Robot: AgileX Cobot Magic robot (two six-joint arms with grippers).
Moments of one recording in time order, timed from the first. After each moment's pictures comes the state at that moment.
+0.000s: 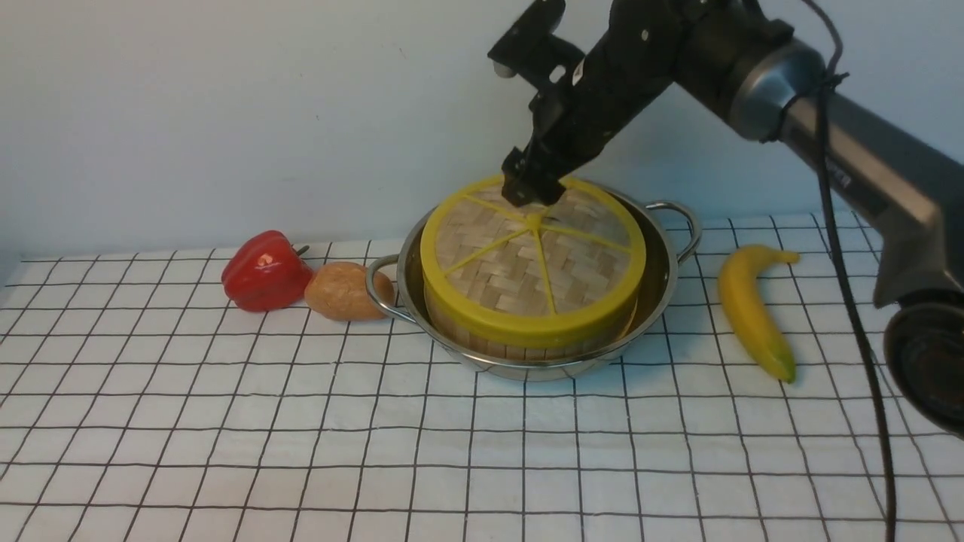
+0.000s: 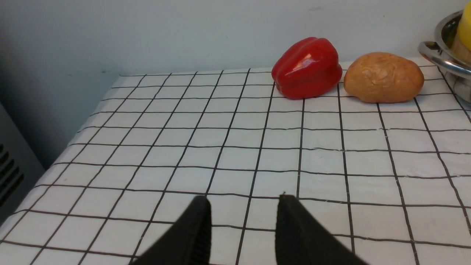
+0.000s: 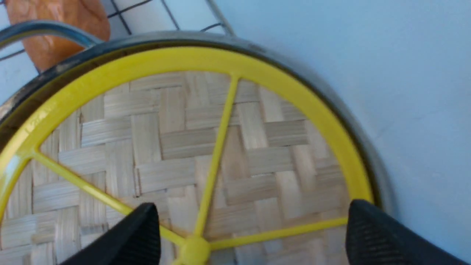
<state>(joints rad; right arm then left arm) 0.46 2.37 -2.47 0.14 1.16 -0.47 0.16 0.00 0.01 0.00 0.34 0.09</state>
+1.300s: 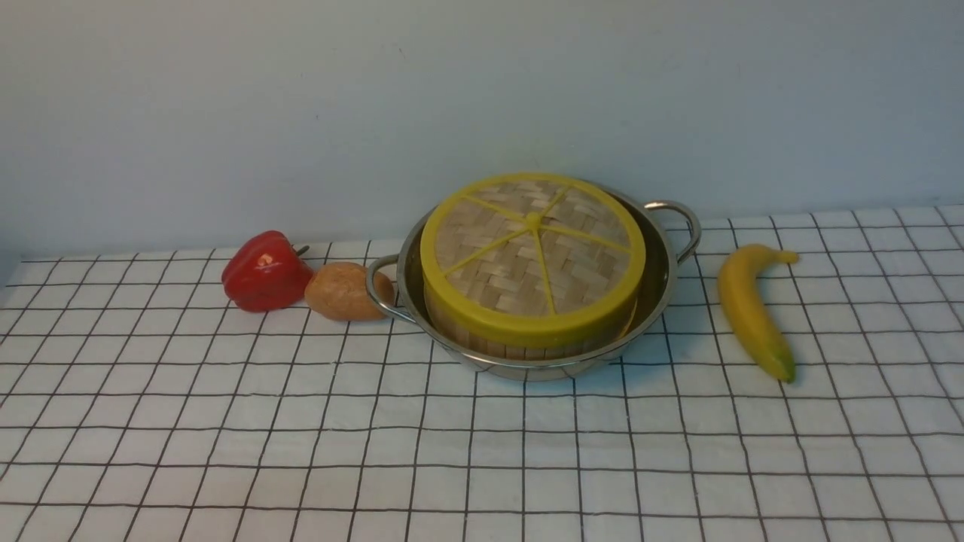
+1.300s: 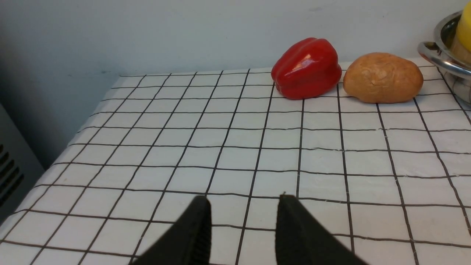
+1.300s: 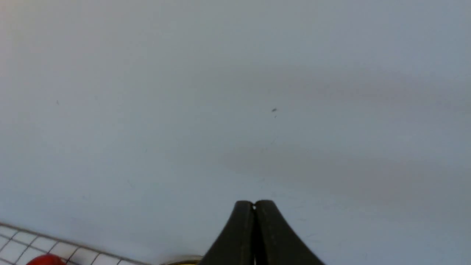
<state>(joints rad) 0.46 1.83 -2.56 -0.18 1.23 0.26 0.16 0.00 0.01 0.00 0.34 0.09</state>
